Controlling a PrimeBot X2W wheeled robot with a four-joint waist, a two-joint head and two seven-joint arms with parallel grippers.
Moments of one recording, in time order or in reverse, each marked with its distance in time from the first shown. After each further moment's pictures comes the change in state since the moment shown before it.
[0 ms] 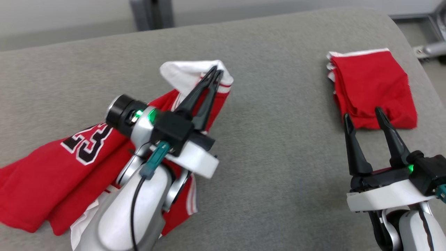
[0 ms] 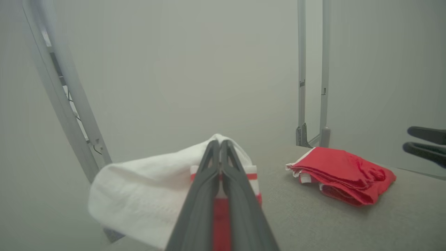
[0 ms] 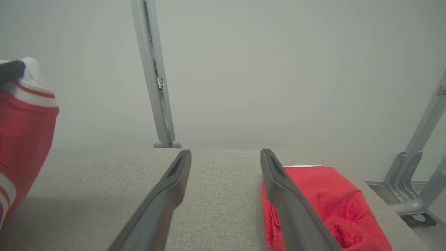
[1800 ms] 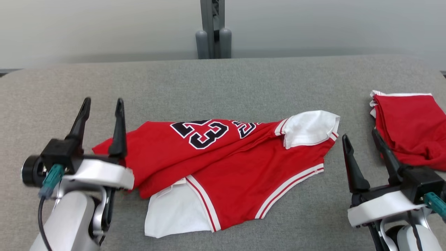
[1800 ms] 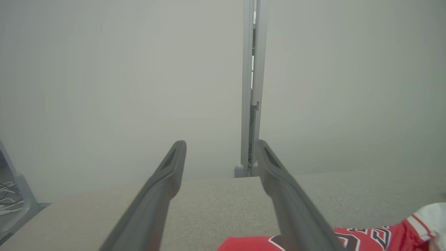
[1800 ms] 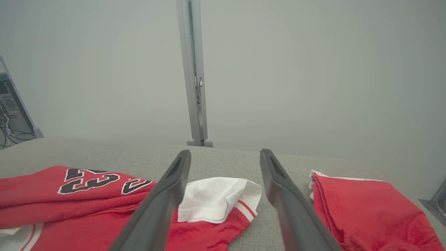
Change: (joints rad) left arm 0.130 0.165 0.175 0.183 -0.312 0.133 -0.151; right arm 0.032 0.001 -0.025 0.090 -0.037 0.000 0.014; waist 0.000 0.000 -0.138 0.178
